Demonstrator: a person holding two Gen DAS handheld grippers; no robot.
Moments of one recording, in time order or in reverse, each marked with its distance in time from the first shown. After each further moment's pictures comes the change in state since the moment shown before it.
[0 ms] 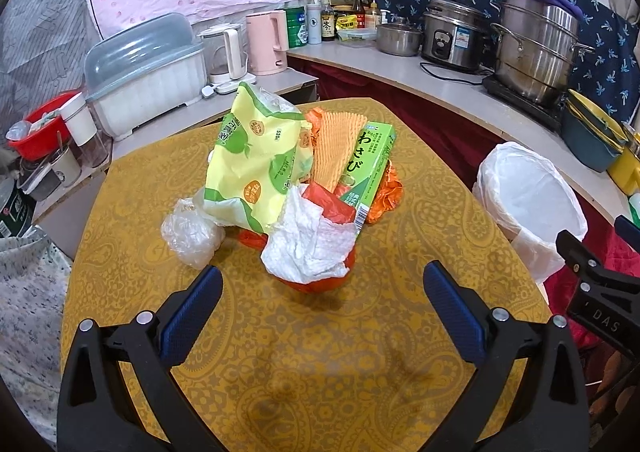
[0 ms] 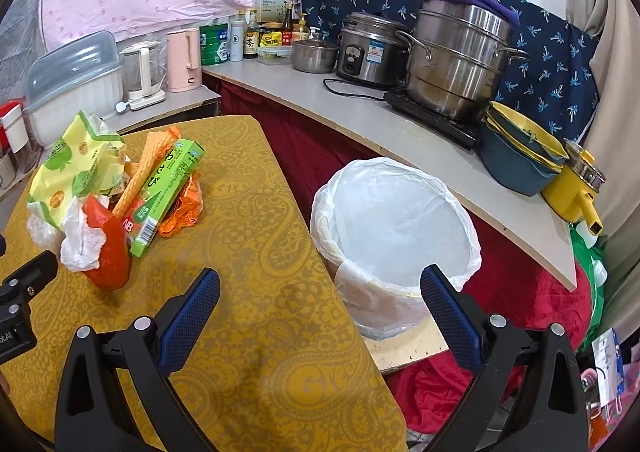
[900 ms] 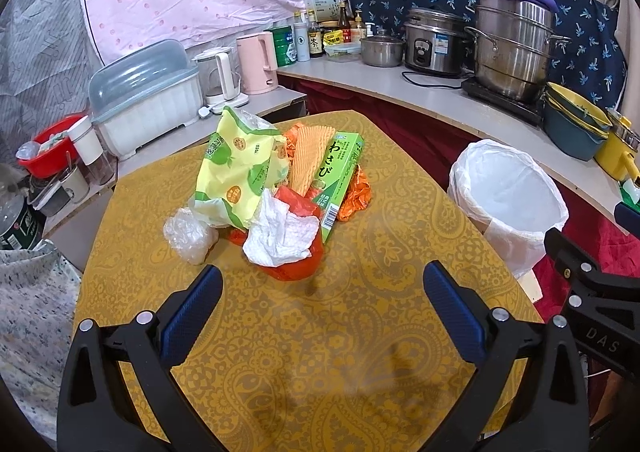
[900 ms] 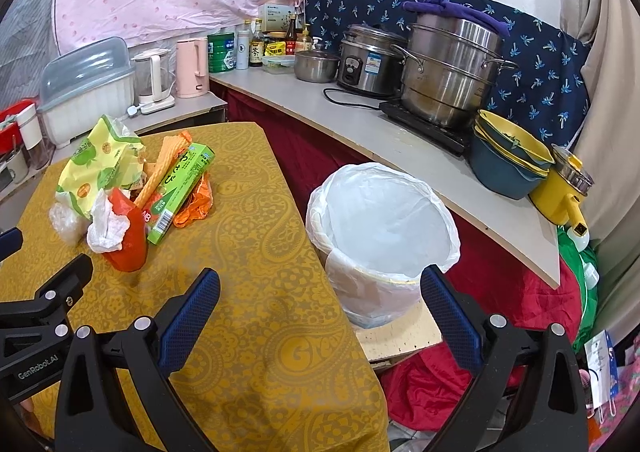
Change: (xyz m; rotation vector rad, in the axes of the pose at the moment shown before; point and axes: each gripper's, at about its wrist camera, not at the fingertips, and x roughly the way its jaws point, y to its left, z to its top) left arm -0.045 -0.038 -0.016 0.053 -0.055 0.012; right arm -0.052 -0.014 -0.012 -0.013 -0.025 0.014
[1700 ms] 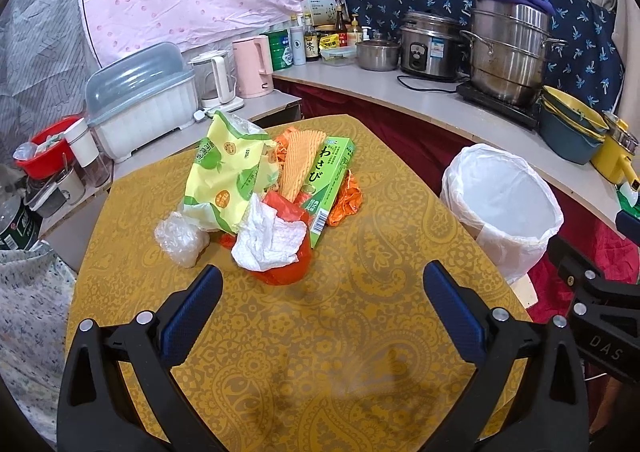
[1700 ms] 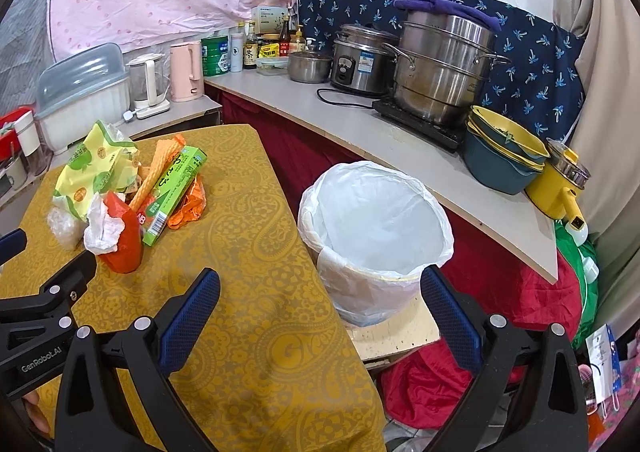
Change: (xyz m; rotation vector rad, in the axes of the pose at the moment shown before) left arm 0.000 -0.007 0.000 -0.004 -0.018 -0.013; right arm -0.001 -0.013 -0.004 0.021 -0.002 -0.003
